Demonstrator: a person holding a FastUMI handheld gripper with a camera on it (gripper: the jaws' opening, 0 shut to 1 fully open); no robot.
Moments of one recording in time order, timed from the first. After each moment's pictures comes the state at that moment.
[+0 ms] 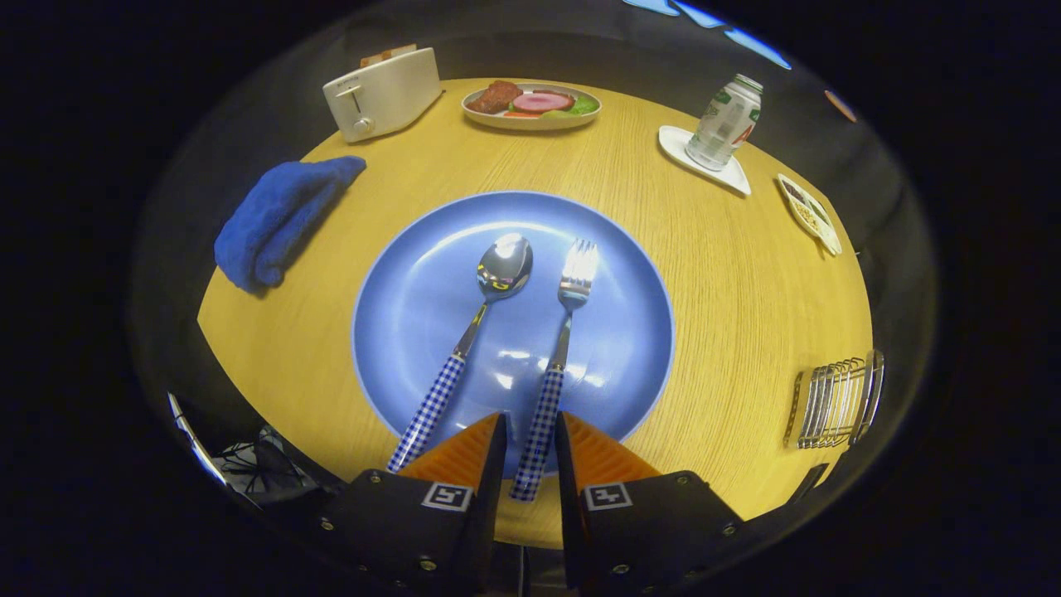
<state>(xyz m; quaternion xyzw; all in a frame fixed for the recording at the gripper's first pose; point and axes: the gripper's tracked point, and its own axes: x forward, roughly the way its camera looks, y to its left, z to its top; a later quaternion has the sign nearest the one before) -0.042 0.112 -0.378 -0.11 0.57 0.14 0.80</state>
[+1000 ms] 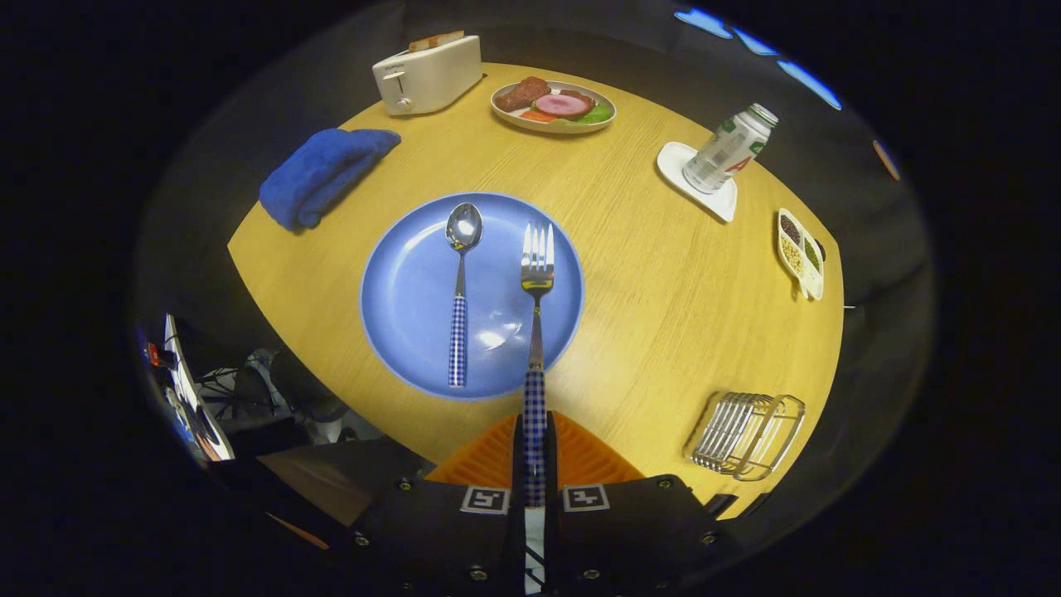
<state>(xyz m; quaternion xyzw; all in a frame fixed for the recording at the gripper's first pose) -0.040 0.008 -0.293 -0.20 0.58 0.20 0.76</state>
